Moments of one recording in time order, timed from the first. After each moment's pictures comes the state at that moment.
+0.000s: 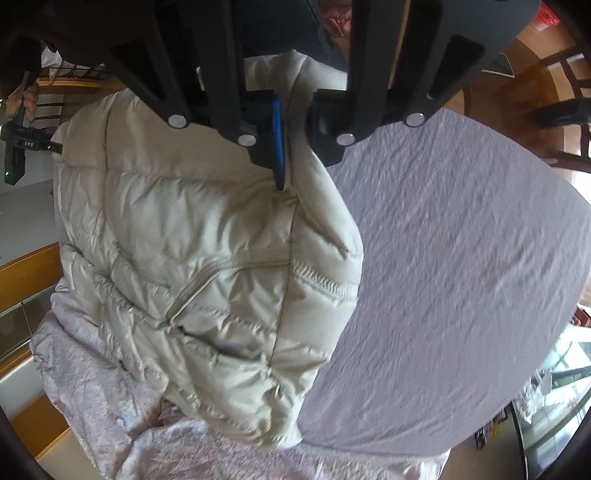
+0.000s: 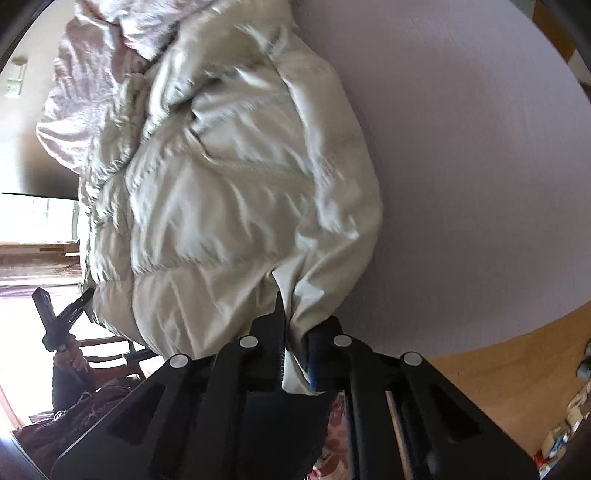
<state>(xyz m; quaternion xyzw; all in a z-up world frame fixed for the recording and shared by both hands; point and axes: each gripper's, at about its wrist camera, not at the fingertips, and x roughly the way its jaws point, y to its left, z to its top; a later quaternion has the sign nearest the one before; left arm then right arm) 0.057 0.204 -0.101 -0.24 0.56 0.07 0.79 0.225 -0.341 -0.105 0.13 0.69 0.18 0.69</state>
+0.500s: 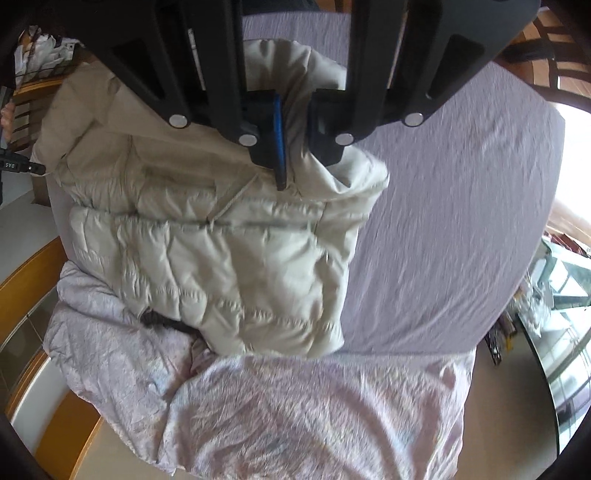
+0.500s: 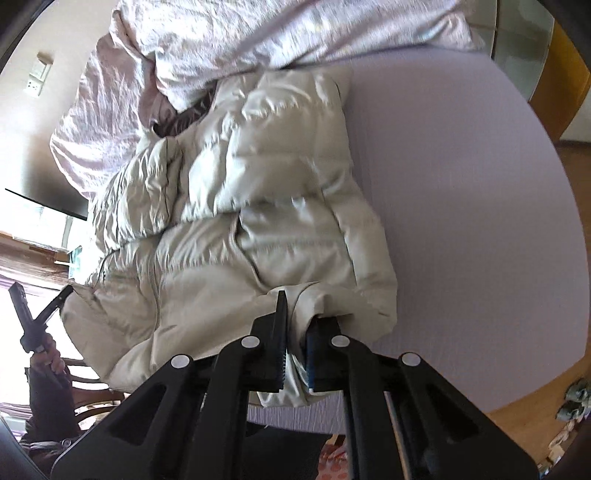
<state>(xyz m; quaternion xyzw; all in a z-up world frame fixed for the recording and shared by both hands) 0.127 0.204 -0.031 -0.16 0.50 0.08 0.85 0.286 -0.324 -0.044 0.09 0.62 0.18 0.76</state>
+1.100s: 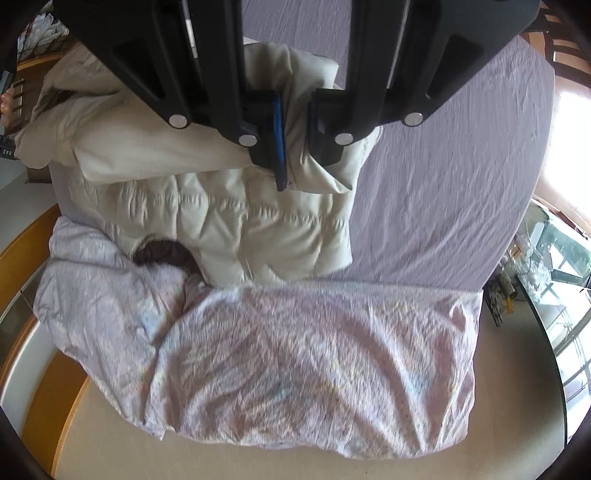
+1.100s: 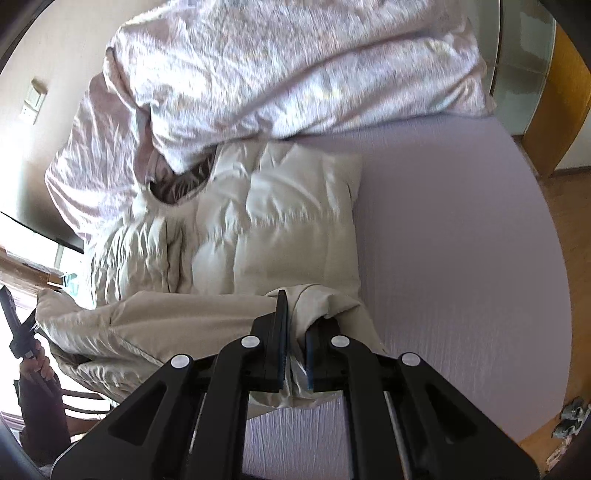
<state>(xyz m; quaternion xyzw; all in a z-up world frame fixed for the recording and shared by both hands) 0.215 0.221 0.009 -0.16 0.45 0.10 0.87 0.368 -0.300 -0.009 0.08 0.57 0.17 0.80</state>
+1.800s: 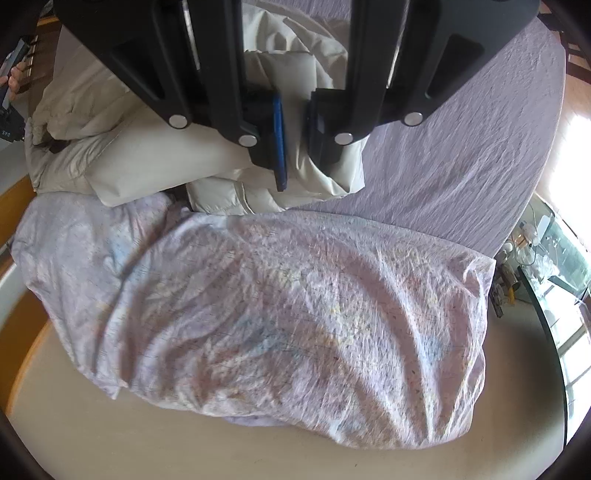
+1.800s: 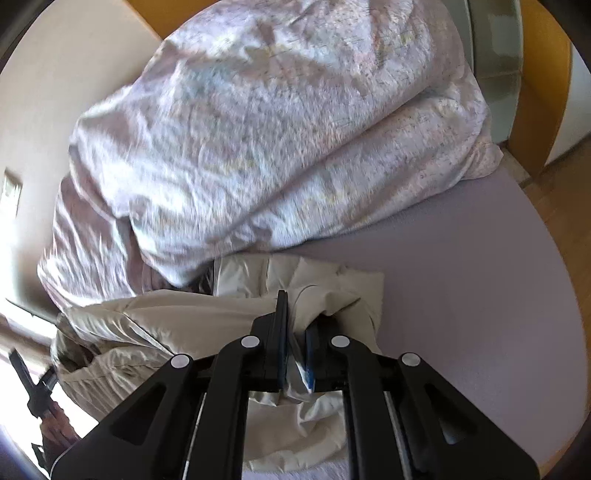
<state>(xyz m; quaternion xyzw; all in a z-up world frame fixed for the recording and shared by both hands) 0.316 0.254 0.013 -0.20 0.43 0.15 0.87 0.474 -0.285 0.004 0.17 0.50 0.11 0.84</state>
